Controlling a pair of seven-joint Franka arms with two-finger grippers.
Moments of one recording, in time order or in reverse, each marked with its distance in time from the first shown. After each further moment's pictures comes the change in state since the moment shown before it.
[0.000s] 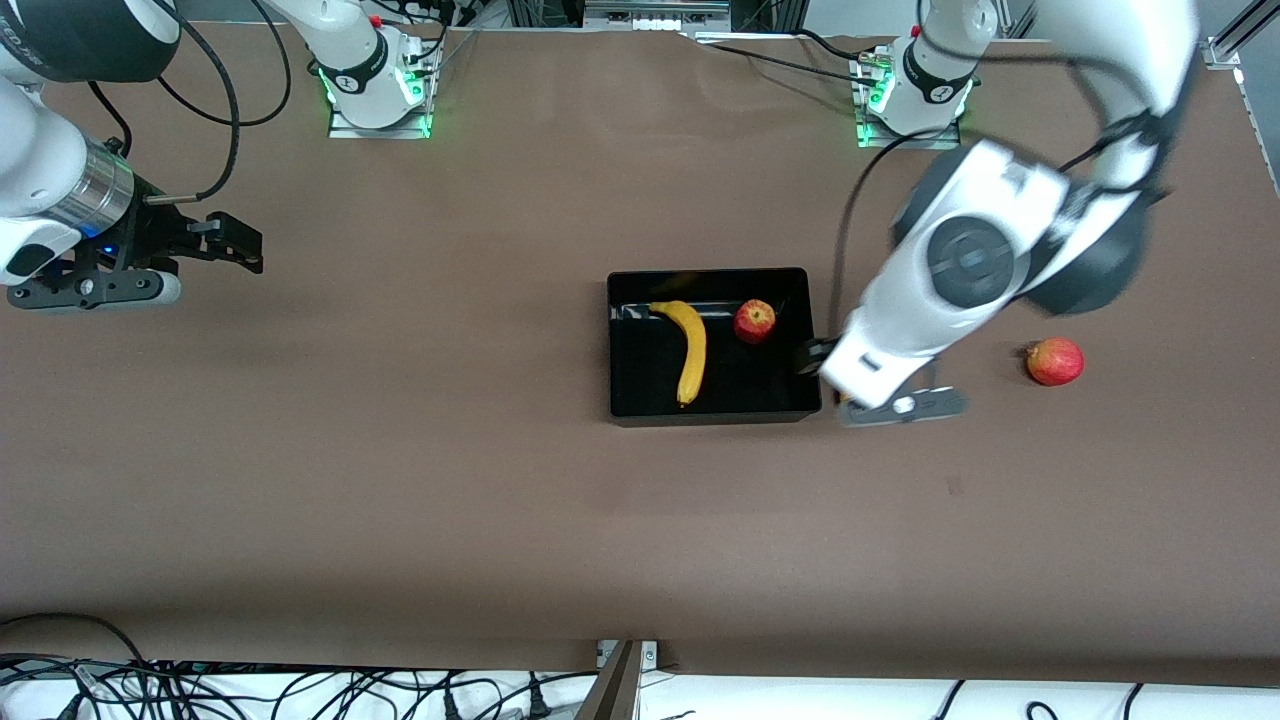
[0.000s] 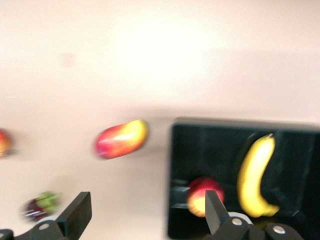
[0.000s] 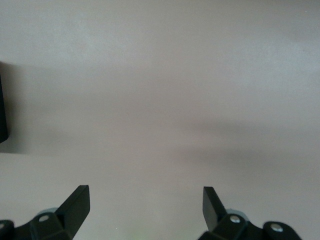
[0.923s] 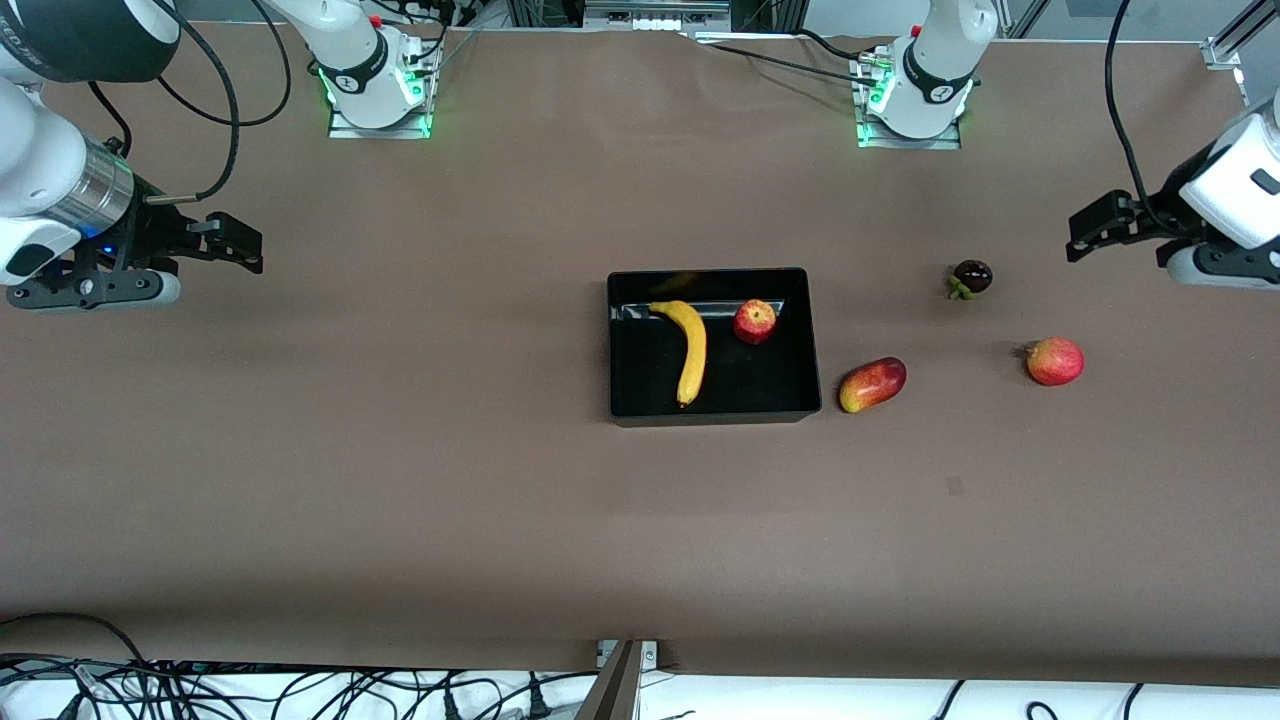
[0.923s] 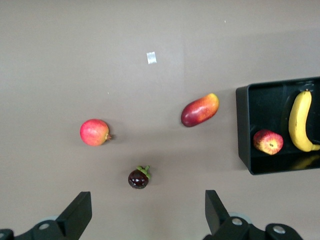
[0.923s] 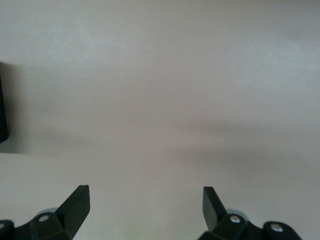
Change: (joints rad) left arm -0.123 -0.434 0.555 -0.211 -0.243 -0.087 0.552; right arm 0.000 0.000 0.000 0.000 0.000 0.000 0.000
